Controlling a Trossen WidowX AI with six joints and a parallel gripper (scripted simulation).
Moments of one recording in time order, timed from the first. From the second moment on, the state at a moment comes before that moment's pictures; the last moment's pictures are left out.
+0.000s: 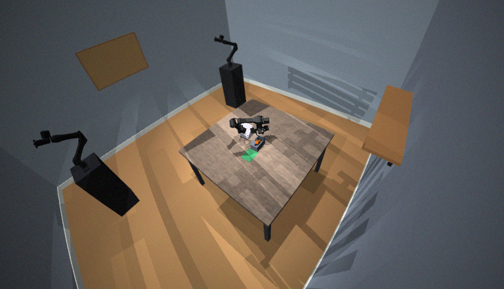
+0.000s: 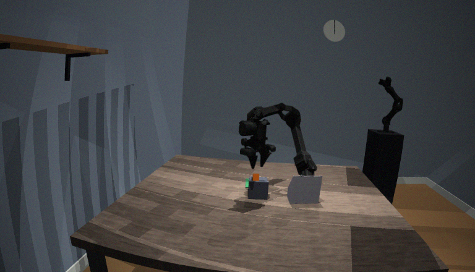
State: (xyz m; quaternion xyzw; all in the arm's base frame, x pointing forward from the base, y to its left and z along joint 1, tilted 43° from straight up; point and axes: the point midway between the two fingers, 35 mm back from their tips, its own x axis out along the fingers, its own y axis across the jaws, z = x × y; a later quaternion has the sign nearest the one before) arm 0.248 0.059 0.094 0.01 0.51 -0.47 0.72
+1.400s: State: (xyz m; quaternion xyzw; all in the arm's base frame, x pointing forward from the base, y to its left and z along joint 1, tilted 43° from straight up) arm 0.256 -0.006 0.085 0.30 0.28 -0.64 0.66
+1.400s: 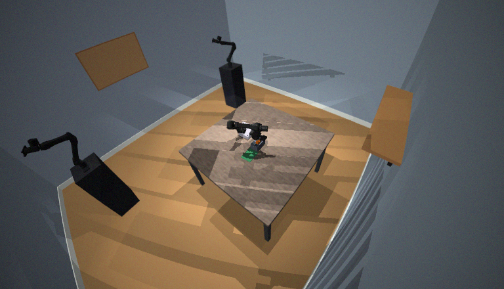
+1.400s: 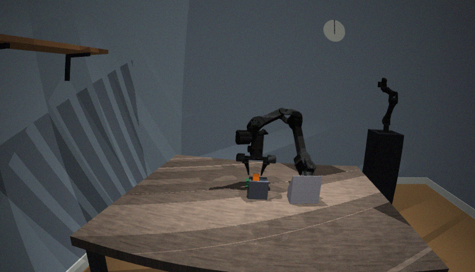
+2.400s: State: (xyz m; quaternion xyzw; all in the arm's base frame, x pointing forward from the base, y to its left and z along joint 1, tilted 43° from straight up) arm 0.255 -0.022 0.068 0.30 0.28 -0.64 0.66
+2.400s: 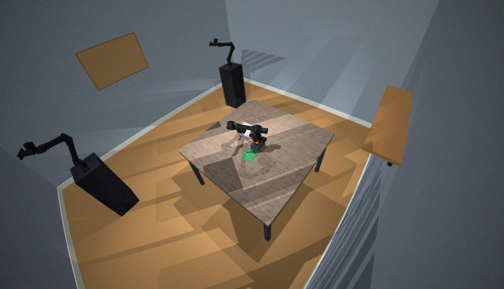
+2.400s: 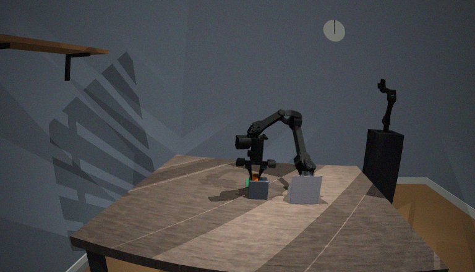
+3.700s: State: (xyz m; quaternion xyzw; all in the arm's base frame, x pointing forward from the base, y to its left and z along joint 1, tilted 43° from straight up) arm 0.251 0.002 0.096 0.29 0.28 -0.64 0.66
